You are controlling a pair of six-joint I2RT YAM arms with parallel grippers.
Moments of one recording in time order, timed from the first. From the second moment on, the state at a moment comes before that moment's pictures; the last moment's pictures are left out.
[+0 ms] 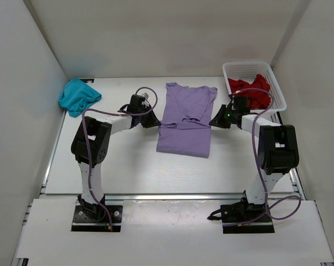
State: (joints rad) left arm -0.39 2.00 1.25 -0.03 0.28 -0.69; right arm 0.03 1.78 1.05 -0.10 -0.43 0.46
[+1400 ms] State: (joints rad) left arm -0.57 1.47 0.42 0.39 0.25 -0.82; right arm 0.57 1.87 1.07 -0.02 -0.37 0.41
